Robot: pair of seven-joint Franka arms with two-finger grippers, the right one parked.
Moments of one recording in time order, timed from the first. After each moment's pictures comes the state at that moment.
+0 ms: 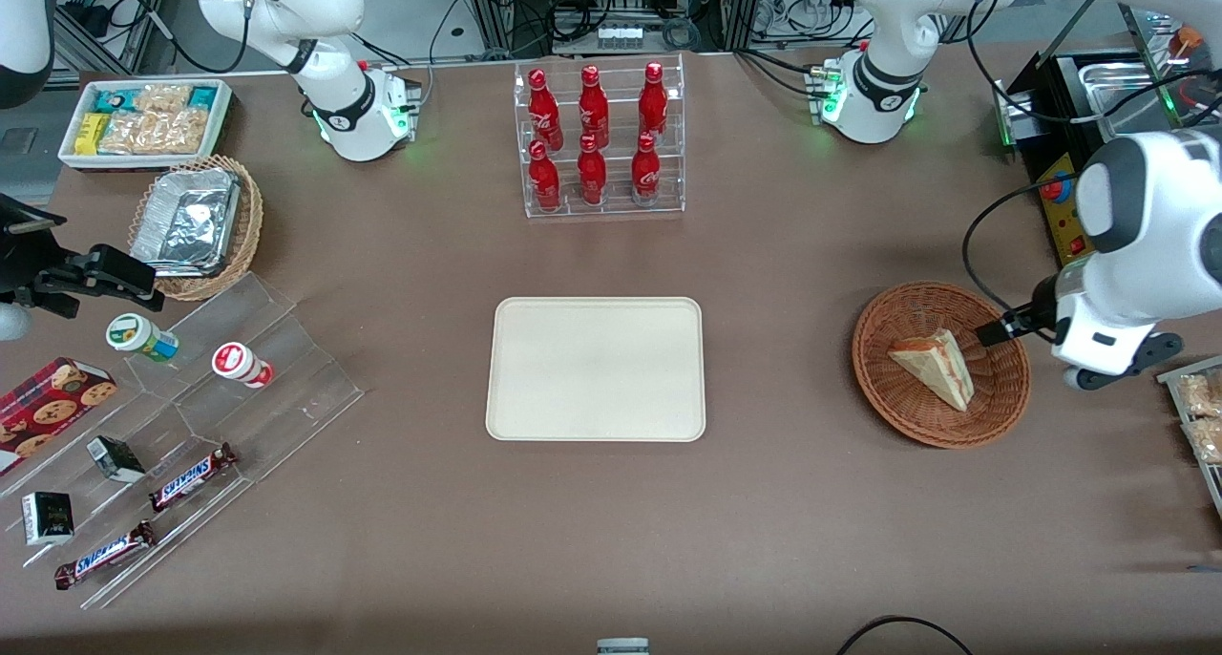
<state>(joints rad) -0.08 0.18 0.11 -1.93 0.04 1.94 -0.44</state>
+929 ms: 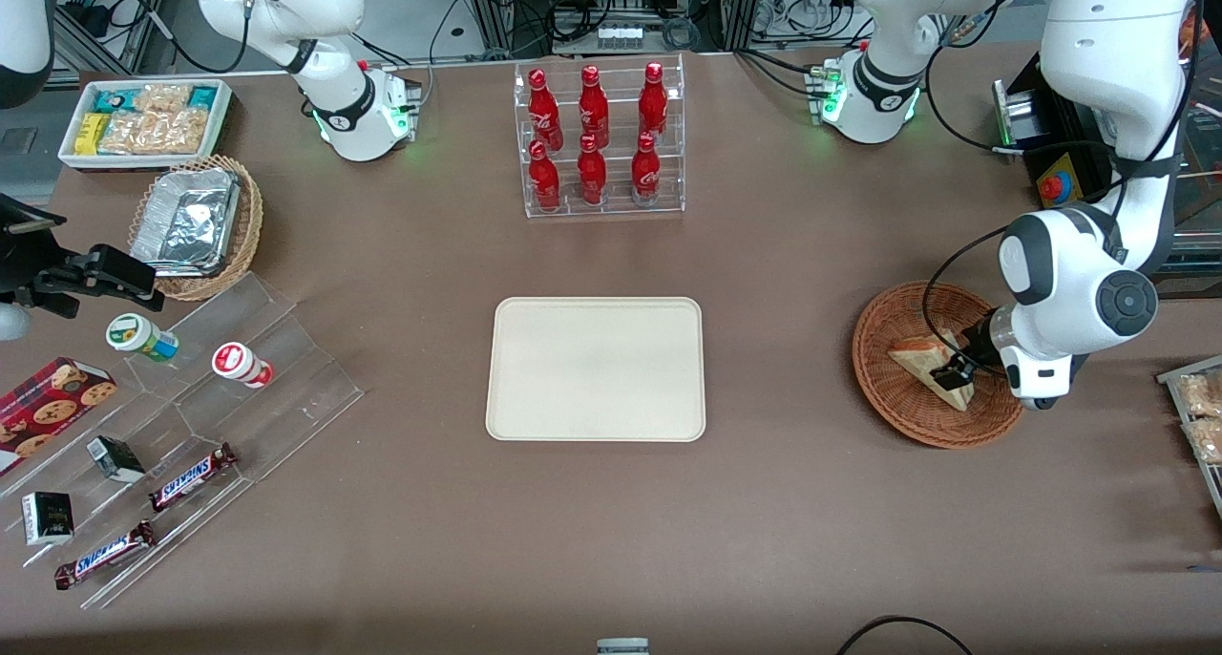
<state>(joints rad) -0.06 0.37 0.11 -2.07 -0.12 2.29 -0.69</state>
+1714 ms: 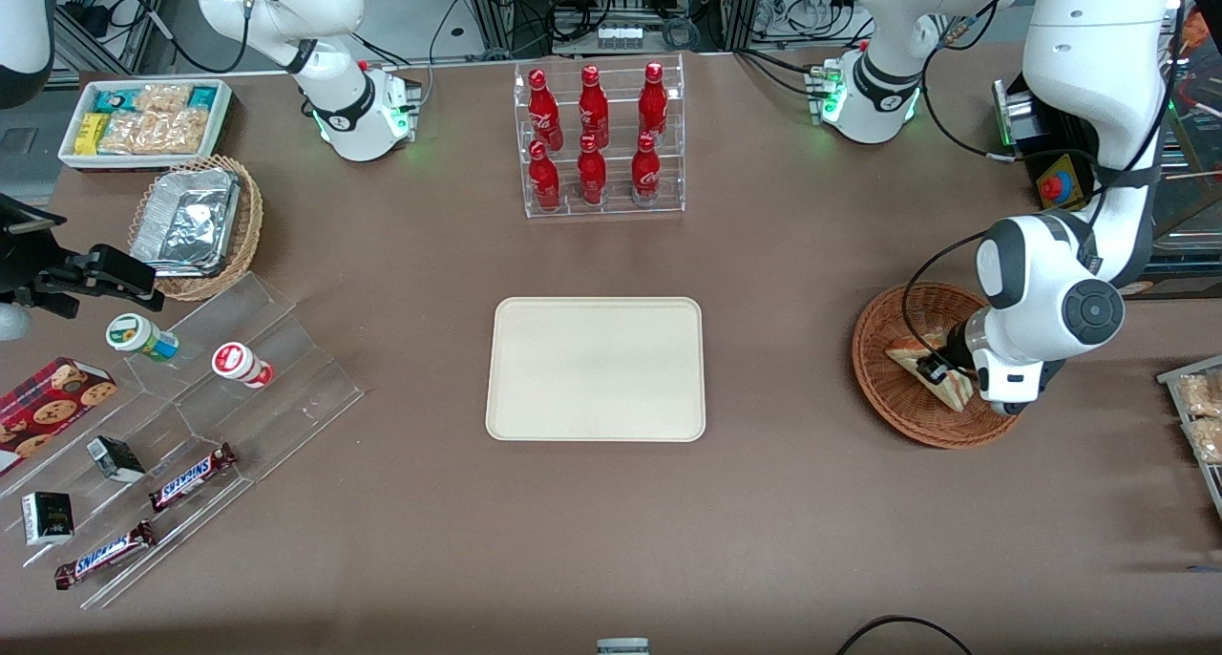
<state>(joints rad) -0.11 0.36 0.10 -2.01 -0.06 2.19 -0.63</state>
